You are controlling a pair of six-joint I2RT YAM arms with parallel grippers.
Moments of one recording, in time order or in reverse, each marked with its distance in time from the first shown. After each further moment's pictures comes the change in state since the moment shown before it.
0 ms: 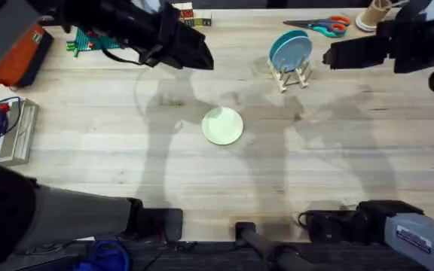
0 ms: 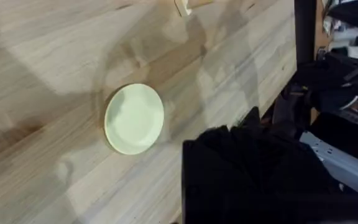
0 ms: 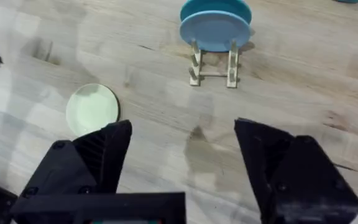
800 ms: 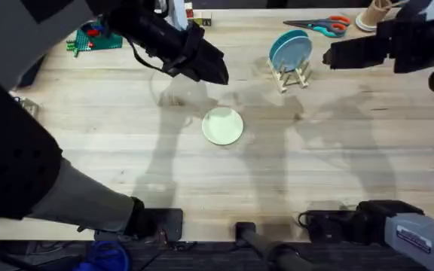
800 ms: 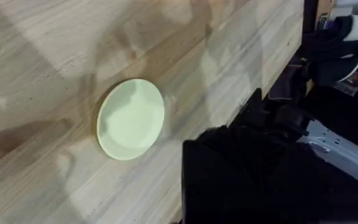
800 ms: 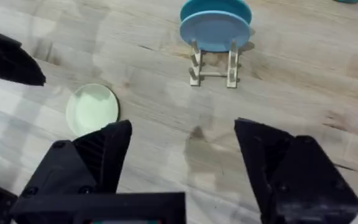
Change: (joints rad) left arm -0.097 0.140 0.000 0.016 0.000 0.013; right arm 0.000 0.000 0.000 0.000 0.000 0.000
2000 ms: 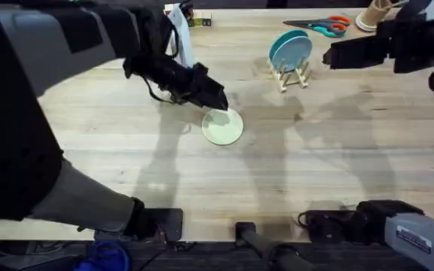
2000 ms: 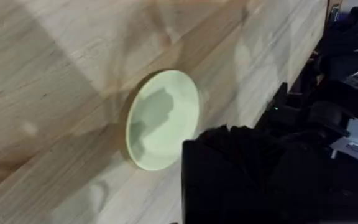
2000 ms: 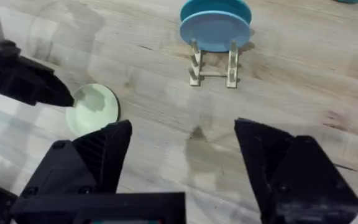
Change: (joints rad) left arm -0.018 0.000 -0.301 0.284 0.000 -0.005; right arm 0.000 0.000 0.000 0.000 0.000 0.000
